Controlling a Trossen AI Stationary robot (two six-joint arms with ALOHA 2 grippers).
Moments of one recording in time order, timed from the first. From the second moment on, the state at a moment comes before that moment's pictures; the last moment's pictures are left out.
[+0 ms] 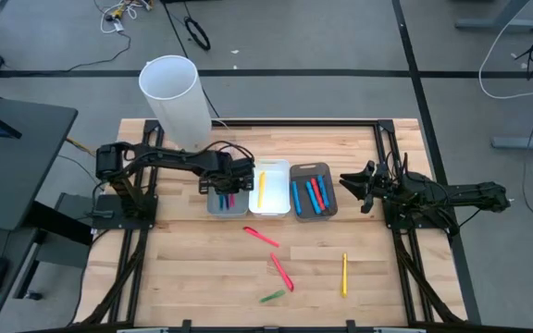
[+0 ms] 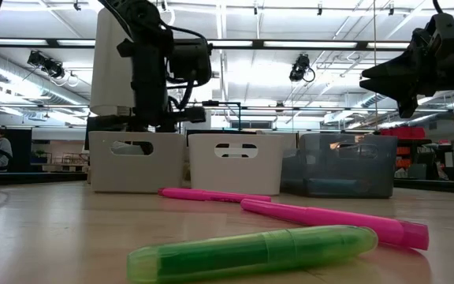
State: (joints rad) left arm 0.19 1.74 1.10 -0.73 -0.07 -1.41; right arm 0.03 0.07 0.02 0.07 0.30 0.36
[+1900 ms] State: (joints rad) left arm 0.19 1.80 1.13 -0.72 -0.09 -1.34; right arm 0.03 0.07 0.02 0.07 0.30 0.36
